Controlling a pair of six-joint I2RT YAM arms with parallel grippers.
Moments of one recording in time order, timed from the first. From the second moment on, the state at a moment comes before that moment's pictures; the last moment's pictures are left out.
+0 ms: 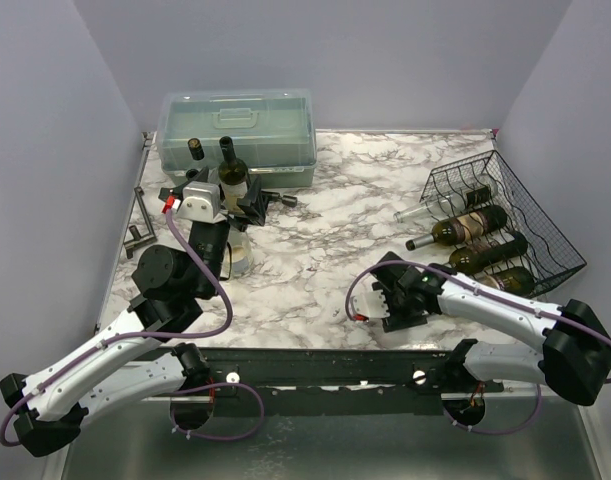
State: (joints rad) left arm -0.93 0.73 0.85 0.35 -0.67 0.26; right arm 0.81 1.19 0.65 -0.80 0.13 -1.01
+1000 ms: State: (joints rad) left arm -0.95 0.72 0.85 0.35 -0.67 0.26; right arm 0.75 1.02 0.52 -0.78 0.49 -0.88
